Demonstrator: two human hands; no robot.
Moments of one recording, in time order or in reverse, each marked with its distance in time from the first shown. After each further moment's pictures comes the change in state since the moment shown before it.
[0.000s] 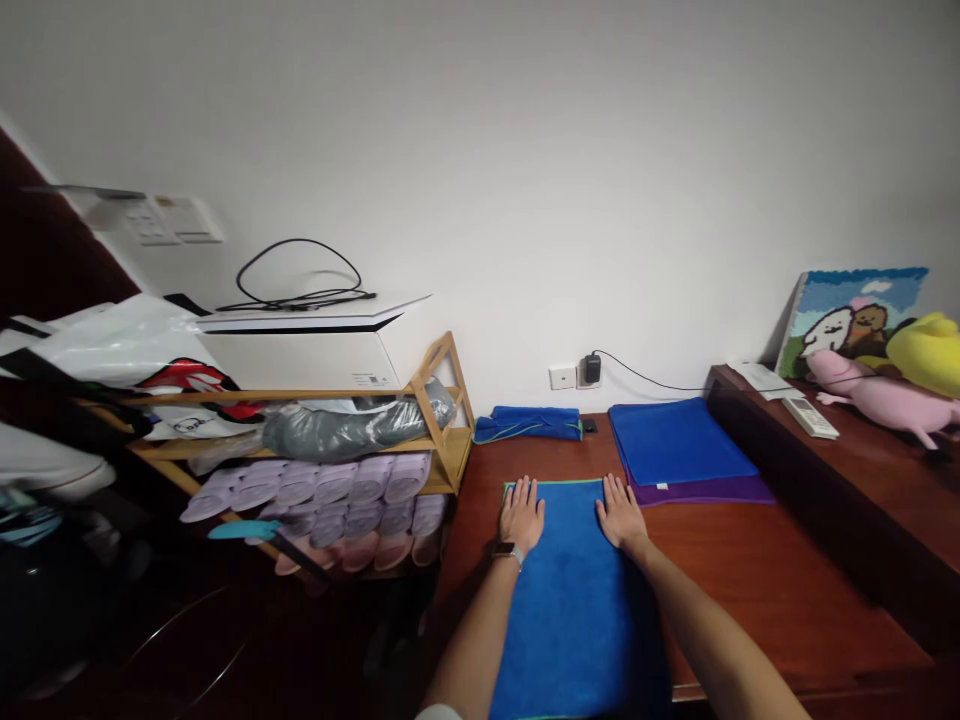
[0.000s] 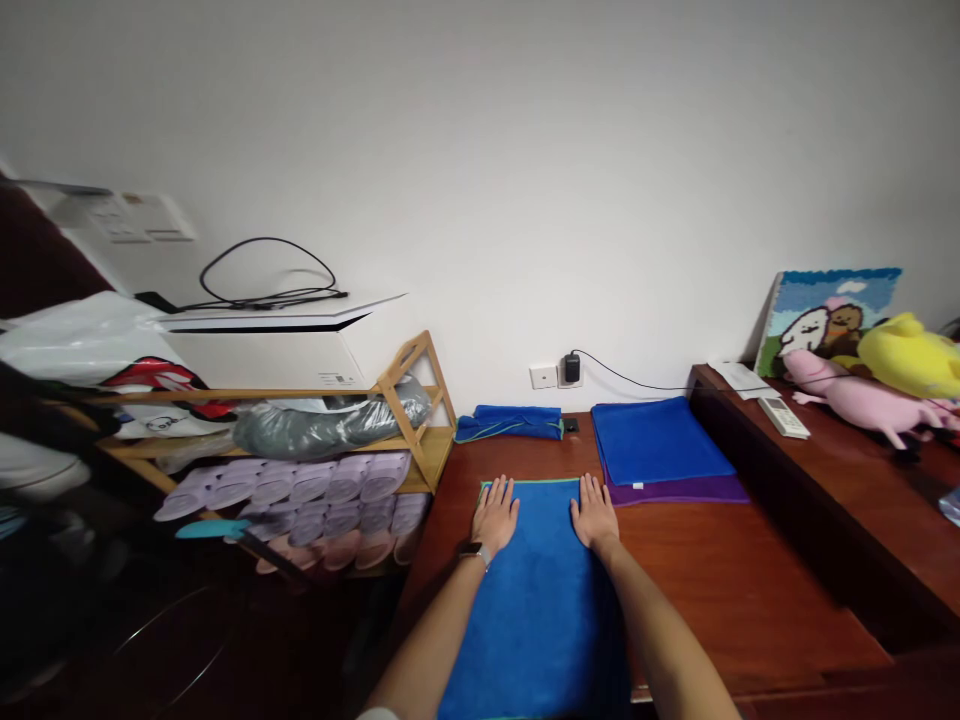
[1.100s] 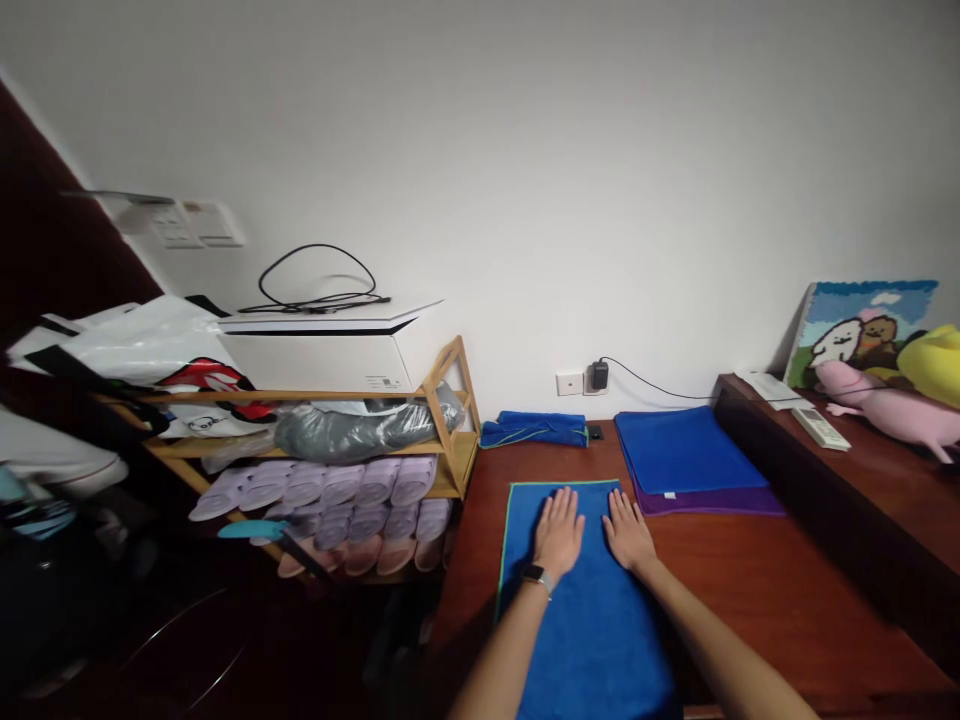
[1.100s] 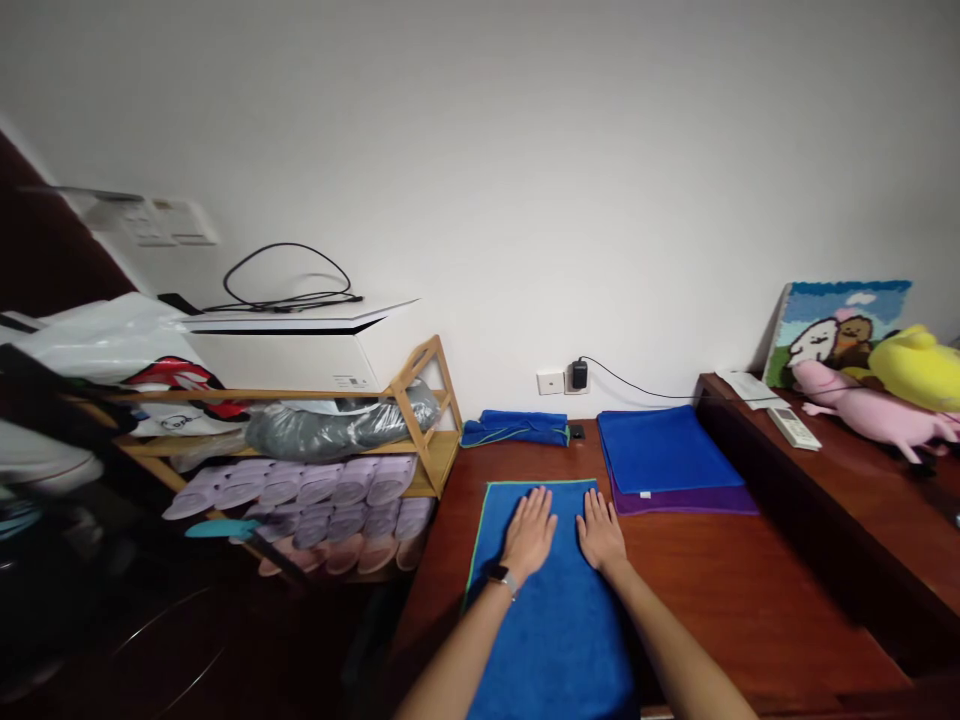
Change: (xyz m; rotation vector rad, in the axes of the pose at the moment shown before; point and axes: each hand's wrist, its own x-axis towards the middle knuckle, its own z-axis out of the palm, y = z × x) left_hand -0.015 0.052 0.011 -0.108 0.101 0.190; right_hand -0.015 -0.002 0.002 -0.003 -0.015 -0.023
